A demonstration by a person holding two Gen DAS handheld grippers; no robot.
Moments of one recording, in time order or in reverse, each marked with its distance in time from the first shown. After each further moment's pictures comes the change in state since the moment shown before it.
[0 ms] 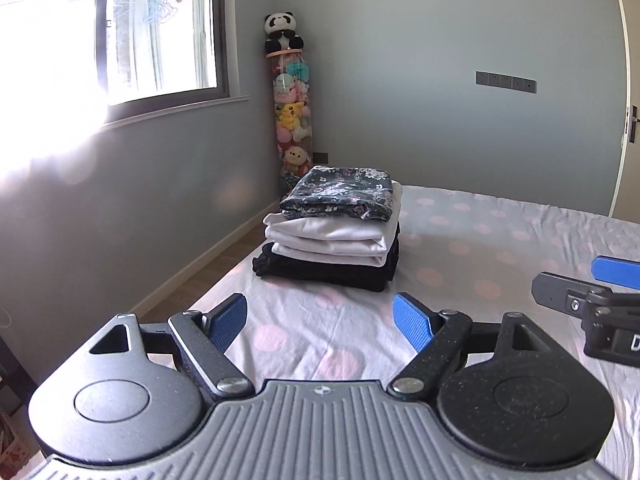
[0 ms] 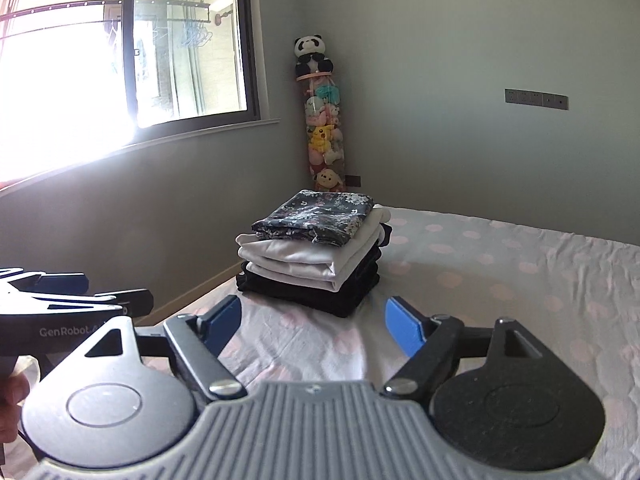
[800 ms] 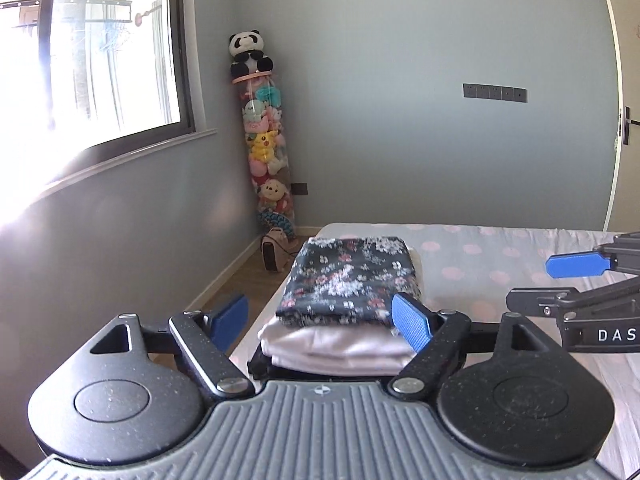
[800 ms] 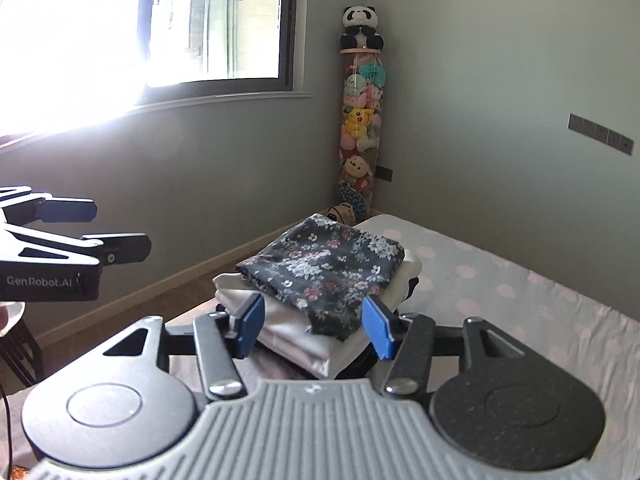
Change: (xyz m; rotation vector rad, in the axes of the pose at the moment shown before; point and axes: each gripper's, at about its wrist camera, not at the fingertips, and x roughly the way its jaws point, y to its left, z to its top) left arm 0.145 0.036 0.152 0.089 -0.038 -0.066; right arm 0.196 -0.002 0.153 -0.159 0.123 0.071
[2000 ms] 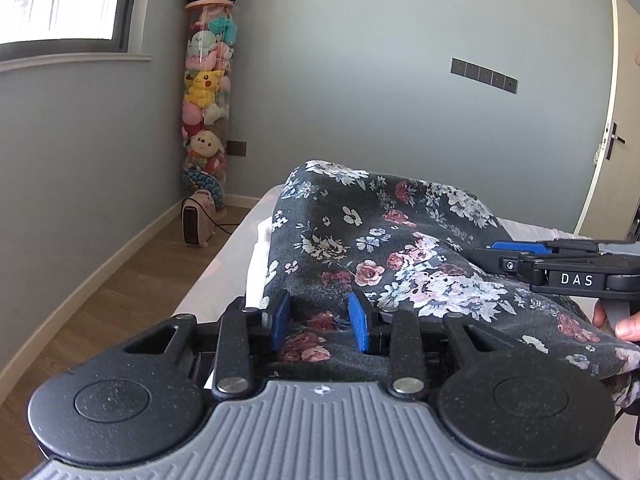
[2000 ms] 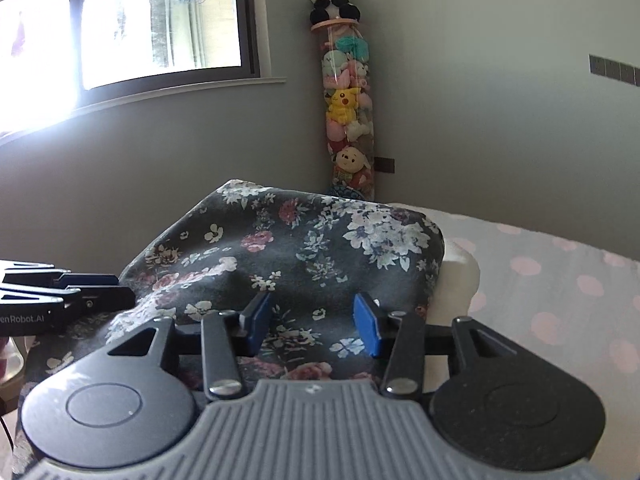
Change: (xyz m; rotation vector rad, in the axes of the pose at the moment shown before) left arm 0.386 0.082 -0.064 -0.109 0.043 -0.274; right arm 0.362 -0.091 -0.032 0.115 -0.057 0.039
